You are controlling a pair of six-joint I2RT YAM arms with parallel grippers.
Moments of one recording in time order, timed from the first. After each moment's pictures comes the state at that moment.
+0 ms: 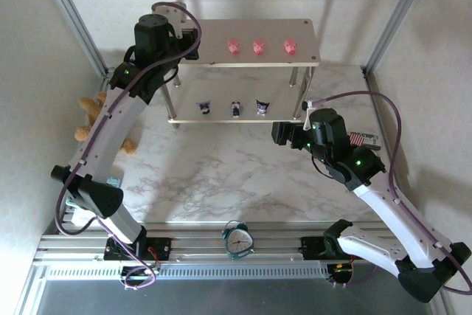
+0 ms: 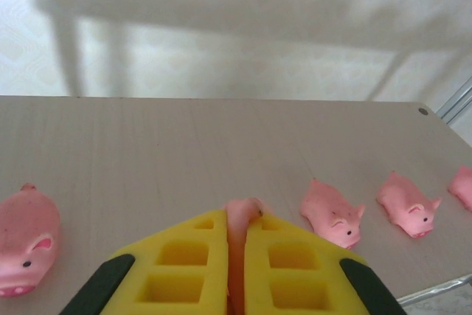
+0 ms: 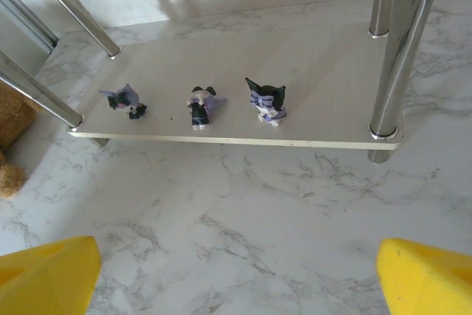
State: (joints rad) left arm -0.37 1.66 1.96 -0.53 -0.03 -0.28; right arm 0.64 0.96 1.09 -0.67 0.18 0.43
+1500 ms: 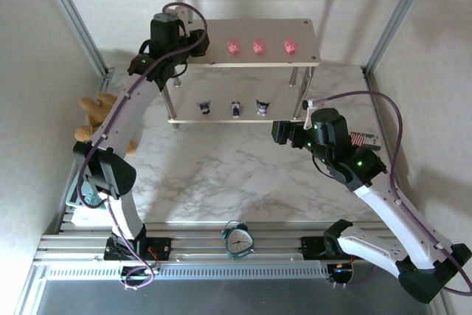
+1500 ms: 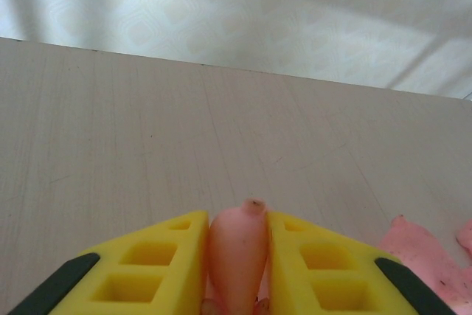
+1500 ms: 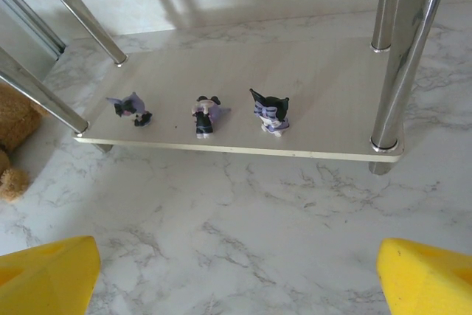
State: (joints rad) left arm -0.31 1.85 2.02 -0.48 0.07 -0.39; right arm 0.64 0.95 1.09 -0.65 0.18 0.40
